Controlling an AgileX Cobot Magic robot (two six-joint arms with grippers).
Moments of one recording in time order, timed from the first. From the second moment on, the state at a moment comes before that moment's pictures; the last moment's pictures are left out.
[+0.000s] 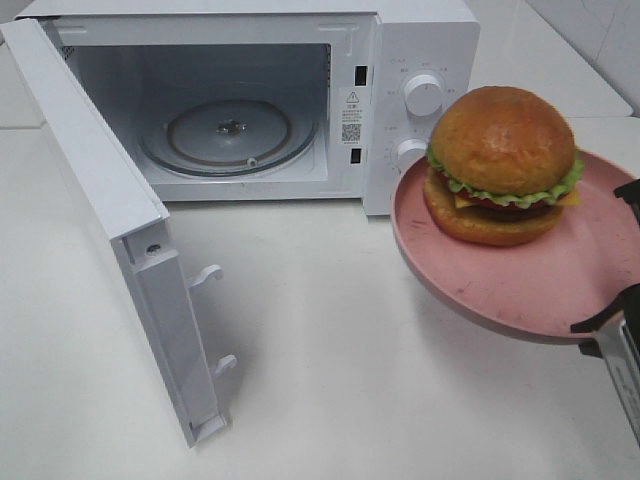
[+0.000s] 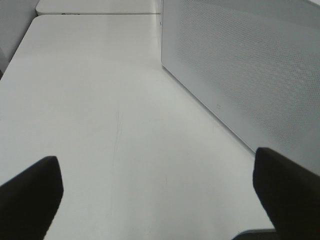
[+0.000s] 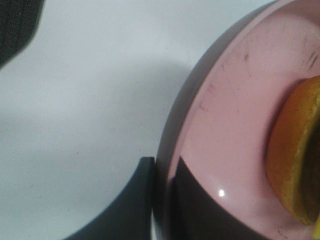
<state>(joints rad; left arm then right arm) 0.09 0.00 -0.52 -0.15 1.08 0.12 0.66 0.84 -0.44 -0.29 0.59 -1.05</state>
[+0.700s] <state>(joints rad) 0.09 0.00 -0.52 -0.15 1.08 0.12 0.66 0.84 -0.44 -0.68 0.72 -0.31</state>
